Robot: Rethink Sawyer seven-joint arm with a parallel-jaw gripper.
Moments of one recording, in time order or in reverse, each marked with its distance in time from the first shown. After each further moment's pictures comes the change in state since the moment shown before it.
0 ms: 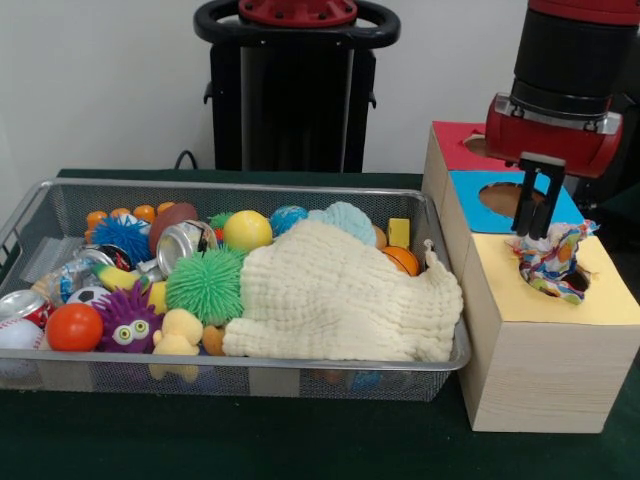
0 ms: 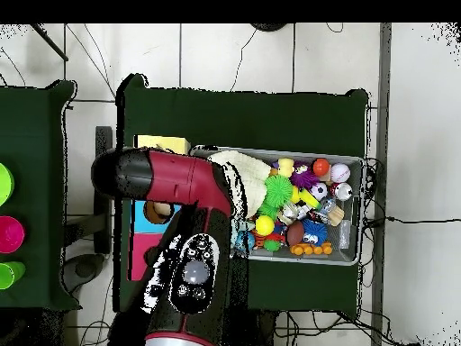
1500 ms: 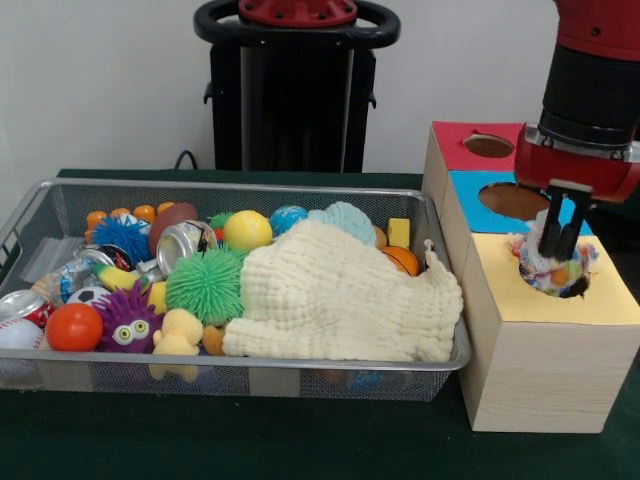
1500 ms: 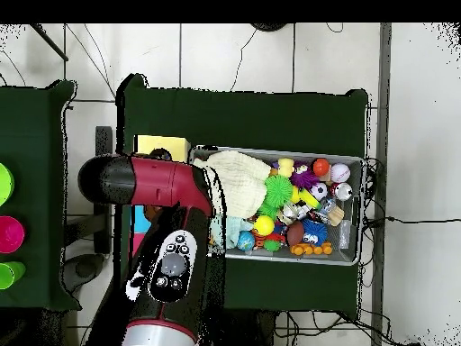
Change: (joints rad) arm 0.055 0.060 0.000 -0.013 0.018 -0.064 0.000
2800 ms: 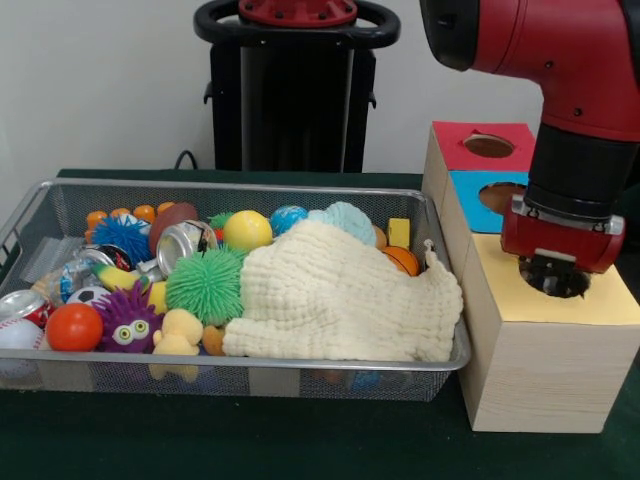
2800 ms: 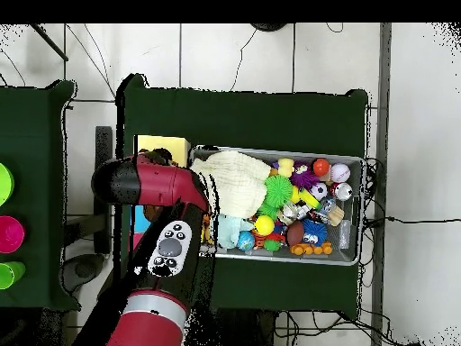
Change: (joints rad) arm 0.027 0.134 -0.028 -0.028 0.046 -0.197 0.000
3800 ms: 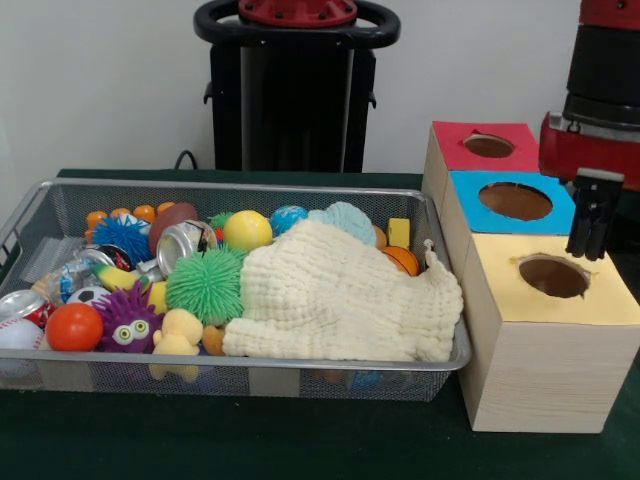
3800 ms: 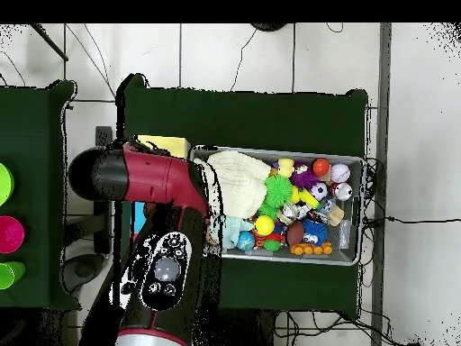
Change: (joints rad) arm -0.010 -0.153 0.000 0.000 0.001 0.157 0.000
